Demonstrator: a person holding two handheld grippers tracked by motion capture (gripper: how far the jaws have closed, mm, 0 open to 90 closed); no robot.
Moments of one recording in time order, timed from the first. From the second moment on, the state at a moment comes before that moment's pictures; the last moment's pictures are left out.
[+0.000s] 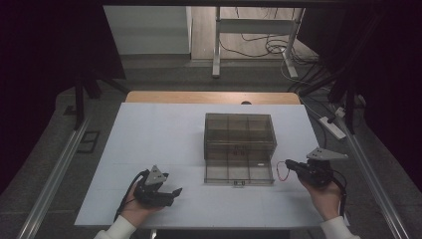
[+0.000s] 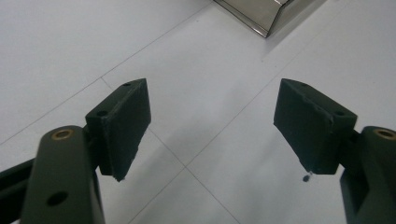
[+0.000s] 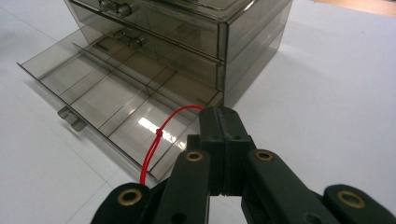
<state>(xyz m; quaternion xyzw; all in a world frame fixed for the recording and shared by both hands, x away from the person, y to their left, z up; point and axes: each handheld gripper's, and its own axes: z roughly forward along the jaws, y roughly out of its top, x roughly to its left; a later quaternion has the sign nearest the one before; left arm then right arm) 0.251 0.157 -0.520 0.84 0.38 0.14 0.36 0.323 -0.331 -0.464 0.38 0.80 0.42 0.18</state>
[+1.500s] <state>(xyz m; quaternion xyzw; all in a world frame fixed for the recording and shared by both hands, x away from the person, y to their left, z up) 0.251 0.157 -0.519 0.84 0.37 0.14 0.36 0.331 -0.273 -0.457 0.33 0.82 0.43 0.18</state>
